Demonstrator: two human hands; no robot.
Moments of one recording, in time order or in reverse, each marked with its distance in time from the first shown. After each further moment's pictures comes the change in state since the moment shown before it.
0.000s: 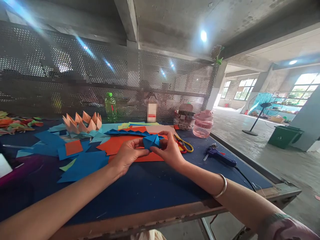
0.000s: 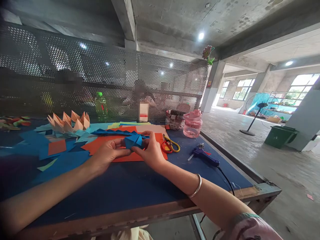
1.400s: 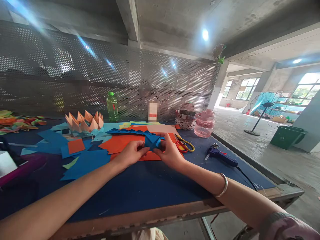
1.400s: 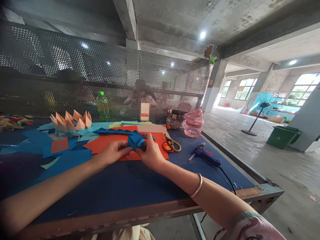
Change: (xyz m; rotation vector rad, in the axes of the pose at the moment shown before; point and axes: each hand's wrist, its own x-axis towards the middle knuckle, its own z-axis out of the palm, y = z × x) left_hand 0.019 -0.021 -0.014 0.396 -0.105 0.110; right_hand -0.003 -0.007 0.002 0.002 -0.139 0.028
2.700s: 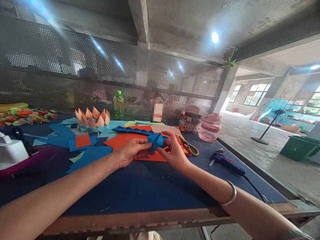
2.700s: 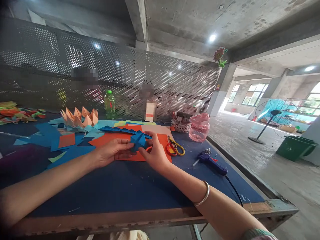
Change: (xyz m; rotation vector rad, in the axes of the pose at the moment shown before) left_hand -0.008 0.023 -0.010 -0.531 -0.053 -0.384; right_hand 0.000 0.001 -0.006 0.034 -0.026 -0.076
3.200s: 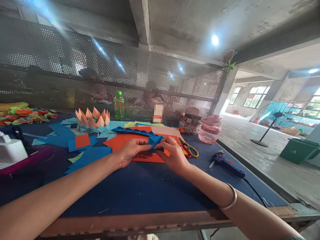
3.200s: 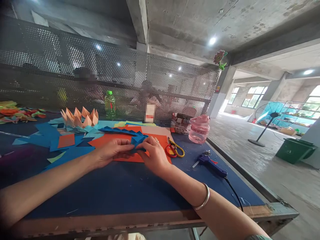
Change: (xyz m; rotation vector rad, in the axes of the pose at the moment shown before) left_hand -0.002 0.001 0.000 0.106 -0.009 0.064; right_hand 0.000 0.002 -0.004 -0.389 0.007 -0.322
